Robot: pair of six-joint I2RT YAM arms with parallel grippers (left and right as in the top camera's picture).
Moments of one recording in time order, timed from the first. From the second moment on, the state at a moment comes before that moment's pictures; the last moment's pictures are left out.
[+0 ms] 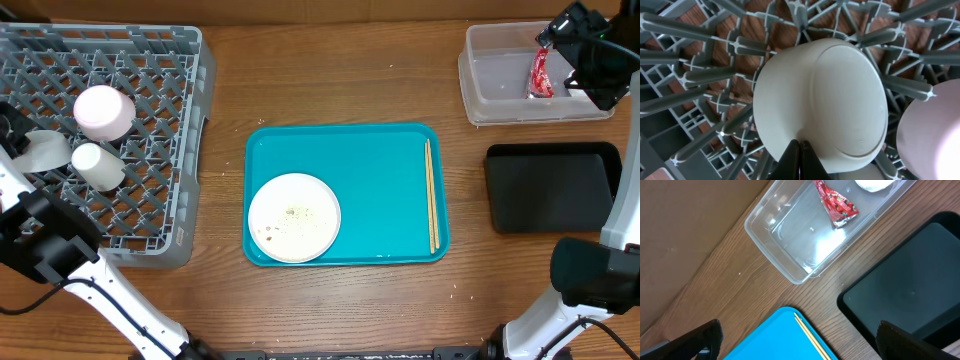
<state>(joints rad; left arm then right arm) 0.69 2.44 2.54 -1.41 -0.12 -0.29 -0.19 1.91 2.33 -1.46 -0.05 0.62</state>
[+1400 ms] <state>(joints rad) 0.69 2.42 2.51 -1.40 -0.07 -0.34 -0.19 1.91 2.33 -1.46 -0.05 0.62</state>
